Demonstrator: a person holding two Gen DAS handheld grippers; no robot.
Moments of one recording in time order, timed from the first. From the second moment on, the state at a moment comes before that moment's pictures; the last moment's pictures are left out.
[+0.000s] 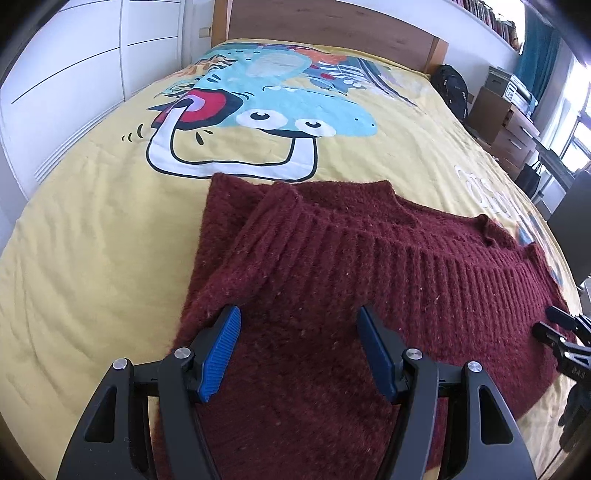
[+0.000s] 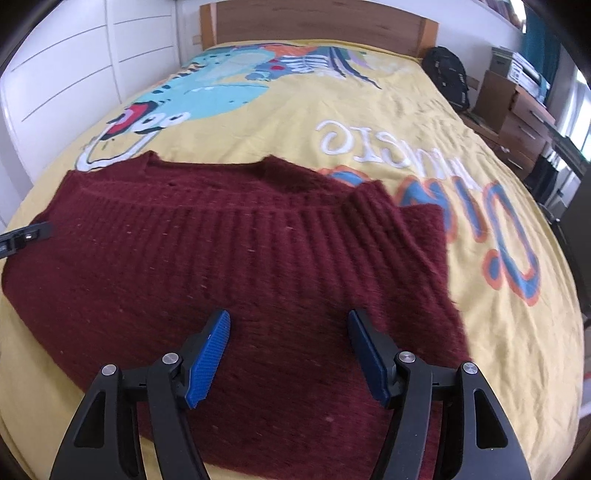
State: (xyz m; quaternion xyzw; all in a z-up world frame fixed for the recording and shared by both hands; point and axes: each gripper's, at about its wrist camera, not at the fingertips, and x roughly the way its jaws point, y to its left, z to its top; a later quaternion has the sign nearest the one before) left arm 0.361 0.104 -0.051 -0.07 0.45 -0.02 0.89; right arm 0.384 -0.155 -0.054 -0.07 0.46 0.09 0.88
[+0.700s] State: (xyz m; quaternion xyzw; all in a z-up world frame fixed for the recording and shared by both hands) left arm 0.315 0.109 -0.051 -0.08 0.47 -0.03 0.88; right arm 0.344 -0.185 -0.050 -0.02 0.48 0.05 0.88
